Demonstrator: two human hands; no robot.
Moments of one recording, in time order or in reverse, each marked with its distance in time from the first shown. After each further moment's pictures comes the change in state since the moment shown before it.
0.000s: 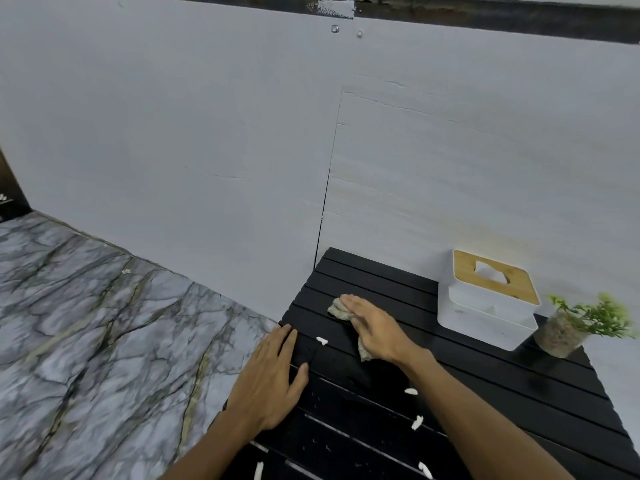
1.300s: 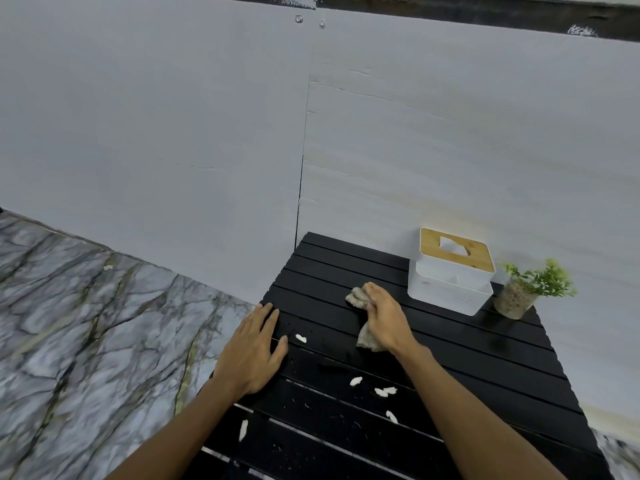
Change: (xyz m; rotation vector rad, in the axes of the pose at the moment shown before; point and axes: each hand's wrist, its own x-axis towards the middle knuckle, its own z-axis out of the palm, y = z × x) left_hand -0.002 0.006 -0.001 0.027 -0.072 -0.009; right_hand -0.070 0.008 -0.018 0.096 0.241 0.353
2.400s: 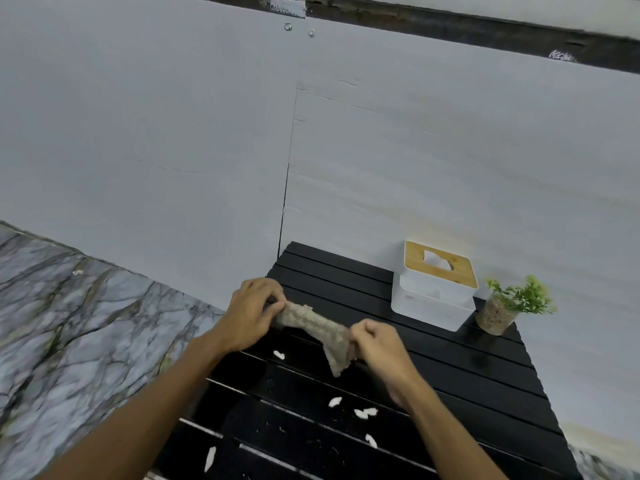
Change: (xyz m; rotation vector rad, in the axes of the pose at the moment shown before) left_hand 0.088 0.000 -0.020 -0.344 0.187 0.253; right_hand -0.056 -0.063 -0.048 0.537 -0.102 0.313
